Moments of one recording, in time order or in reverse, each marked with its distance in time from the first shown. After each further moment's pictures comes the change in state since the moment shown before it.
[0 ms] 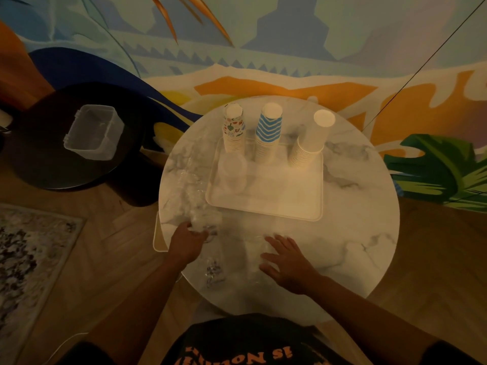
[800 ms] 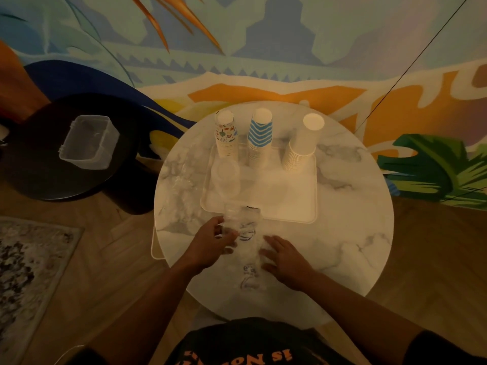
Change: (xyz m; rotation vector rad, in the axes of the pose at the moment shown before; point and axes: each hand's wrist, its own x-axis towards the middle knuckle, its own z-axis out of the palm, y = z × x) left_hand -0.057 0.067 0.022 -0.273 -0.392 0.212; right_hand 0.013 0.018 0.007 0.047 0.004 0.014
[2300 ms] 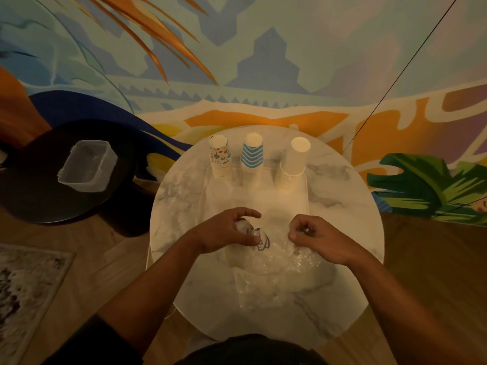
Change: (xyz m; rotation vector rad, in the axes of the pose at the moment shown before) left_hand 0.011 0.103 0.005 0.267 -0.425 0.170; right_hand -0.056 -0.014 -0.195 0.906 0.156 0.062
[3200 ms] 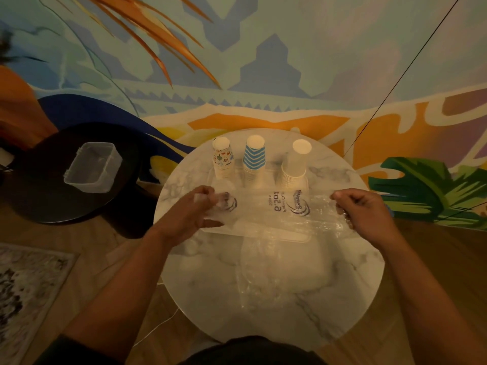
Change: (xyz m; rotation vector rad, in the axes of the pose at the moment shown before) left_hand -0.039 0.014 -0.047 -0.566 0.214 0.041; right_hand -0.009 -0.006 -0.057 0.086 0.624 0.002
